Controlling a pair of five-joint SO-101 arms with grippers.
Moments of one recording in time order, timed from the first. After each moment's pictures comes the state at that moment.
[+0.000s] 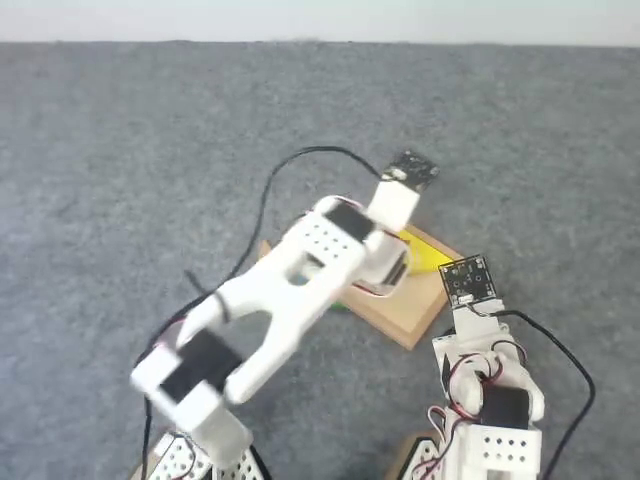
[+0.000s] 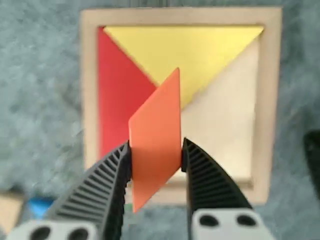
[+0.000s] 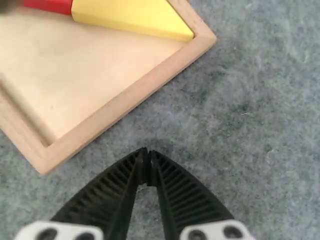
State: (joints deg) left arm 34.3 10.9 13.9 64.4 10.1; right arm 1.6 -102.9 95.4 73.8 19.6
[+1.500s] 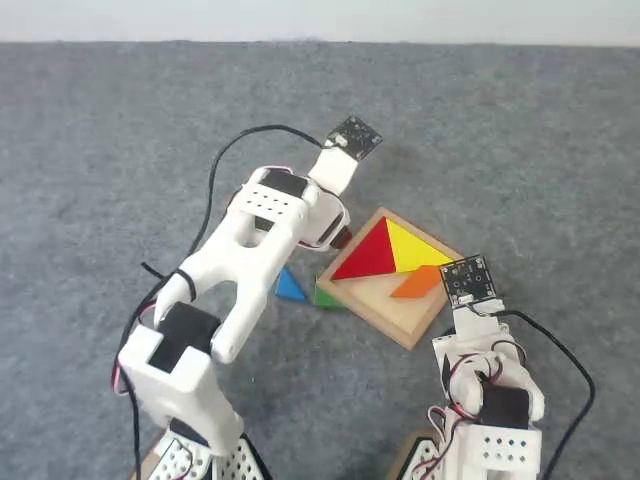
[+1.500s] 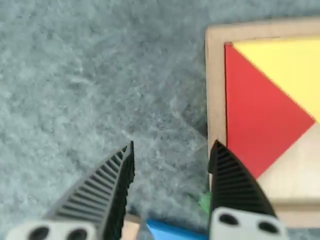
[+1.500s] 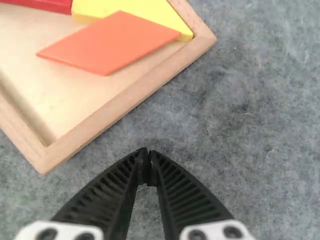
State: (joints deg) left arm 16.1 13.8 14.2 57.2 -13.8; right arm 1.6 -102.9 95.4 73.8 19.6
